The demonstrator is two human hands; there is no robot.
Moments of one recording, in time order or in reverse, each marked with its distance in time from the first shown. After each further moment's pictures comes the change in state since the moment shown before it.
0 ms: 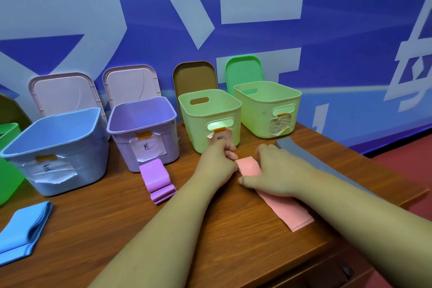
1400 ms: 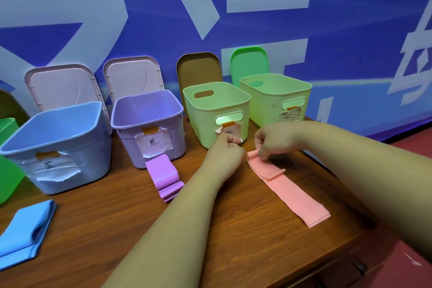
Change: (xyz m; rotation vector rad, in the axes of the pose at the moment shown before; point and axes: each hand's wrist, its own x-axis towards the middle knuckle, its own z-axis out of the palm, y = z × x) left_hand -0.003 0.009 -0.012 -0.187 -0.041 -0.170; right_hand 0.070 -0.012 -0.040 0.011 -0.319 -0.052
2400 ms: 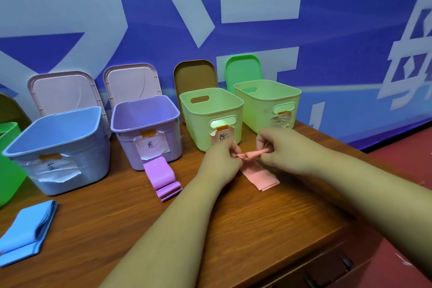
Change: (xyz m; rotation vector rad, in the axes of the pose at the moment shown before) left_hand -0.006 -0.006 0.007 0.300 0.055 0.261; right_hand -0.060 0.021 0.029 0.154 0.449 -0.224
